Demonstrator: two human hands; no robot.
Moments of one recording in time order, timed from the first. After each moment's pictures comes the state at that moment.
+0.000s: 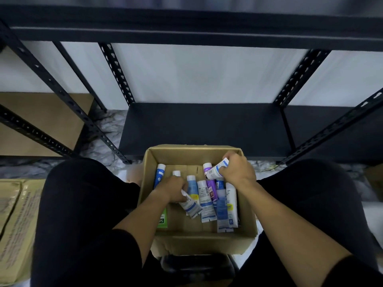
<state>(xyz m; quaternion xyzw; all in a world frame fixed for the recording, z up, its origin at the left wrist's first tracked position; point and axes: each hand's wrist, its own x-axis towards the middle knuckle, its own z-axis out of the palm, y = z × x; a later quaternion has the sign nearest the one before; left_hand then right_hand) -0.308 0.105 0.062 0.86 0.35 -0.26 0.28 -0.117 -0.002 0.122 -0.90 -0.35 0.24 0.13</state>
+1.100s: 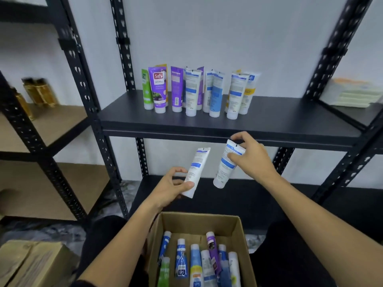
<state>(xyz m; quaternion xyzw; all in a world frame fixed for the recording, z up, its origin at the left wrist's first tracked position) -0.324 0.140 0.284 0.68 0.35 0.20 0.61 -0.098 0.020 0.372 -0.77 -0.48 0.08 0.41</state>
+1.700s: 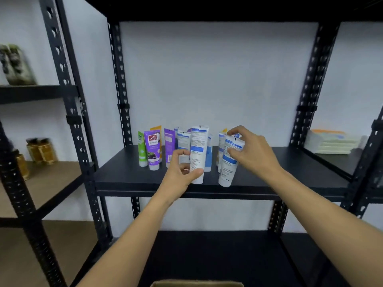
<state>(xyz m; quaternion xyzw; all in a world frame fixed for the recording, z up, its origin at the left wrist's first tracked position) -0.249 0.165 0.455 0.72 0.23 0.38 0.53 -0.063 0.051 0.518 -0.75 -0.53 -0.09 0.39</state>
